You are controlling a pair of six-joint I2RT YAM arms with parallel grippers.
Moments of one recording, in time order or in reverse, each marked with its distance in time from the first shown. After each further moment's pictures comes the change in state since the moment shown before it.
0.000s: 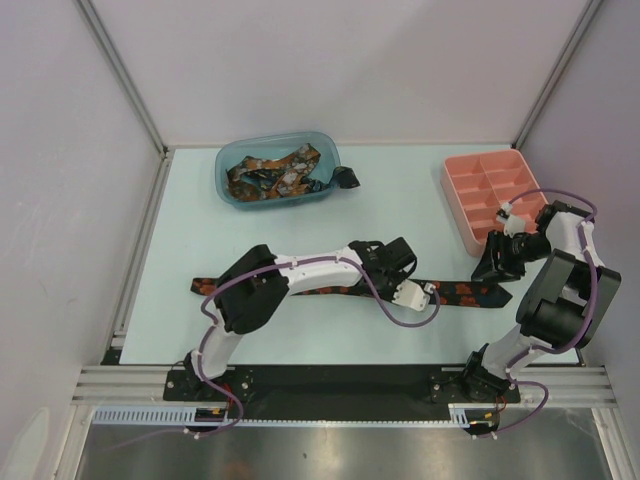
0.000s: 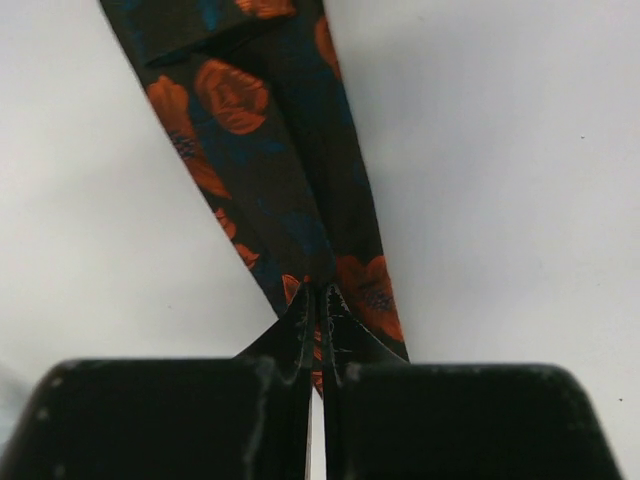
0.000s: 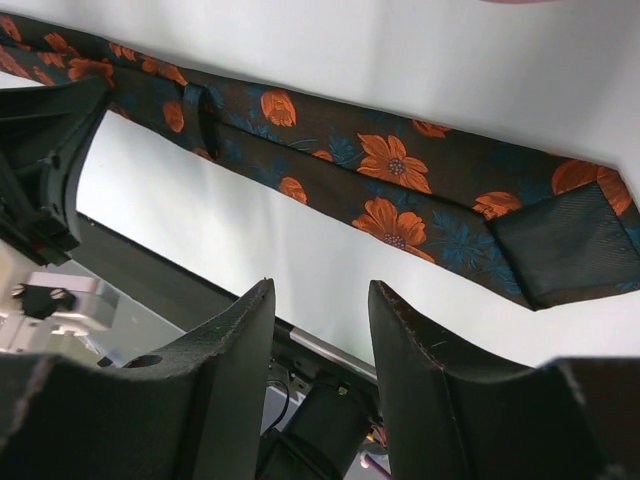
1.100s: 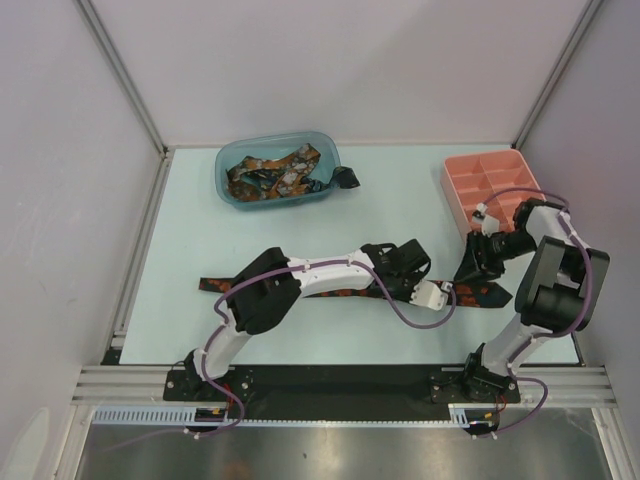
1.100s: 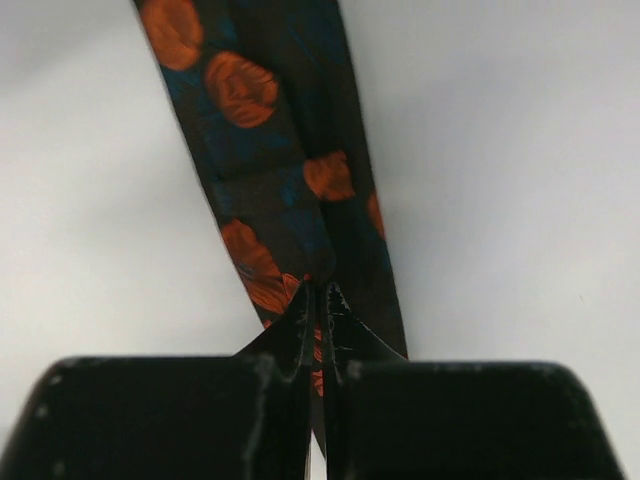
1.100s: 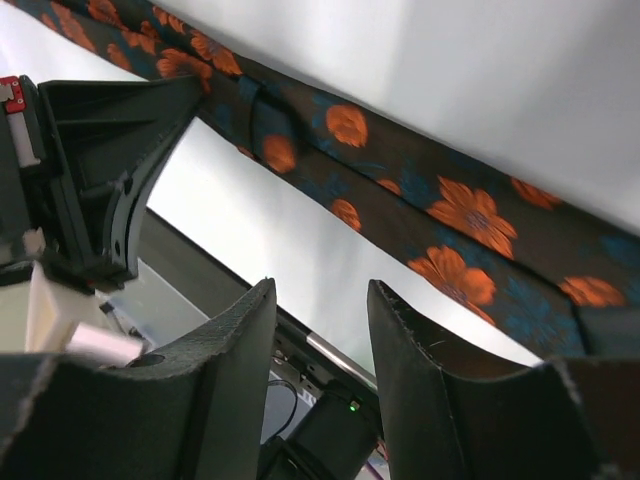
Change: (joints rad) left arm -0.037 0.092 0.106 0.062 0.059 -0.061; right arm 0.118 0.084 -0.003 -0.004 -0.072 -0.039
